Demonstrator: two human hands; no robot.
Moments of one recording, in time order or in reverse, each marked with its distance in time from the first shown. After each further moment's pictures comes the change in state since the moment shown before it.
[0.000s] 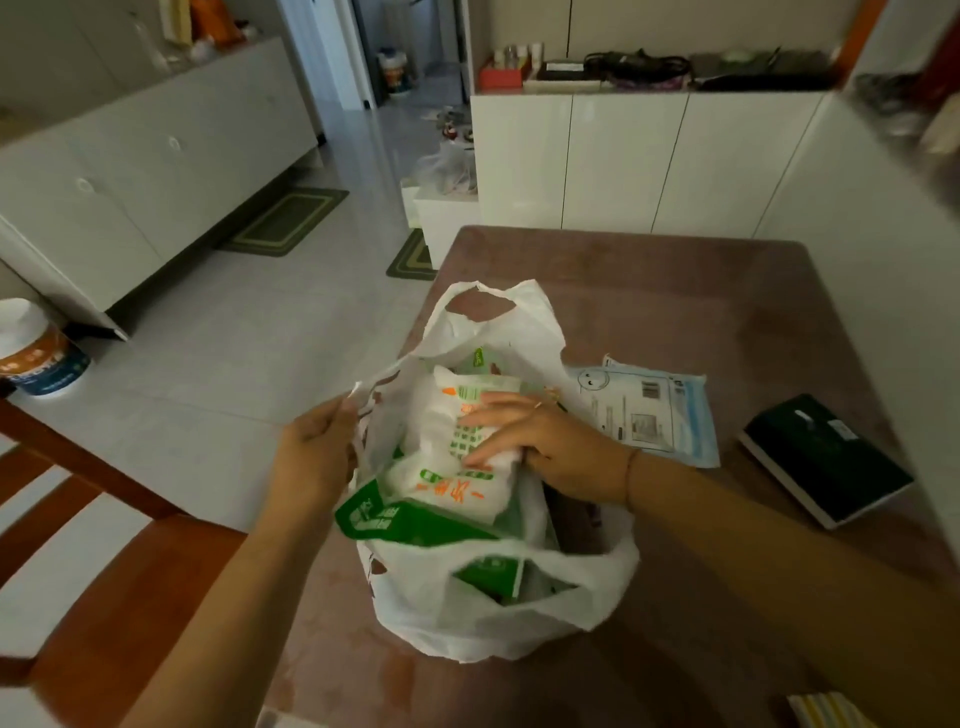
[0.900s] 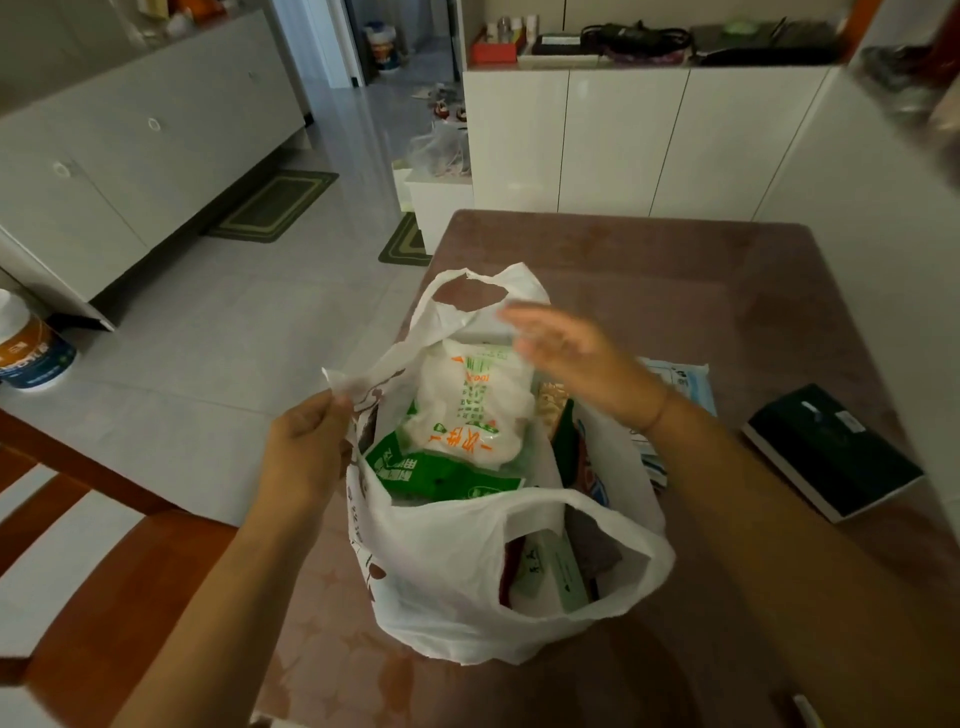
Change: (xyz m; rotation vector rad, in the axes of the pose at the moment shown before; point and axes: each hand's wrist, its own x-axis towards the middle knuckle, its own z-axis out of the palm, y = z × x) left_hand 0.015 -0.003 0.003 -0.018 -0.009 0.000; right_hand 0.017 0.010 -0.051 0.464 0.326 0.168
